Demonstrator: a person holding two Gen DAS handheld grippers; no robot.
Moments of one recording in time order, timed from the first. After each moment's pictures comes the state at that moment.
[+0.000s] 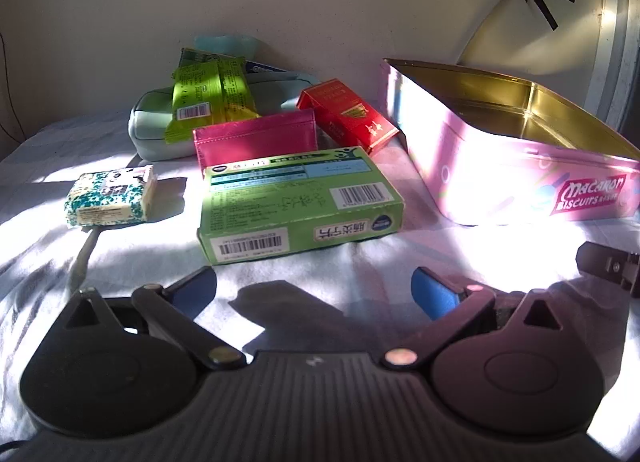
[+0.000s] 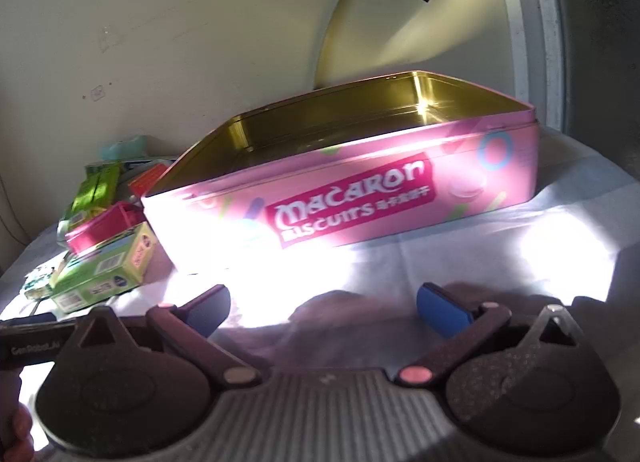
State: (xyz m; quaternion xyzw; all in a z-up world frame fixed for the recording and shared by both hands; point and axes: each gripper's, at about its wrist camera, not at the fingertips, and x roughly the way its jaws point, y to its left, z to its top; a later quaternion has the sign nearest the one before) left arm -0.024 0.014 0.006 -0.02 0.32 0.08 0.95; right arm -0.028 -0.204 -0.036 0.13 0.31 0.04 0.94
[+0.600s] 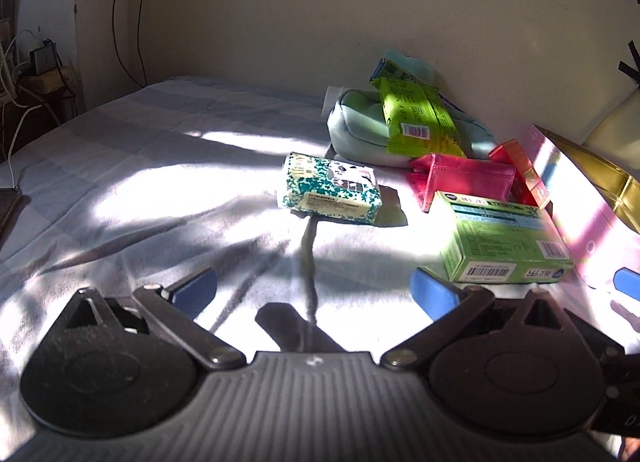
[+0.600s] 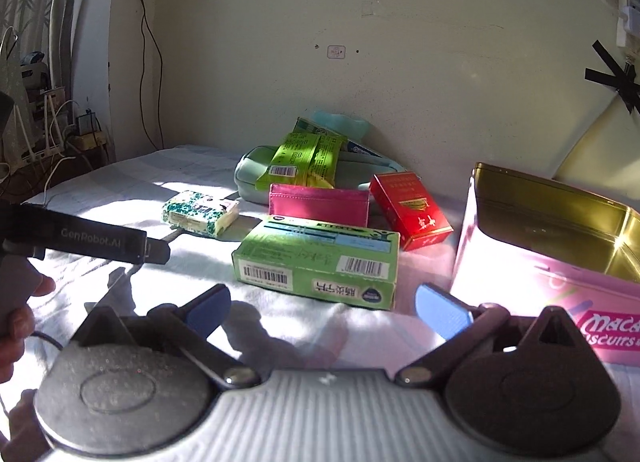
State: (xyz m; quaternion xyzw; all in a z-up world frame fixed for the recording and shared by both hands) left arm -0.068 0.142 0.019 -0.10 0.26 0.20 0.94; right arm -0.016 -0.042 -0.004 -0.07 0.24 0.22 0.94
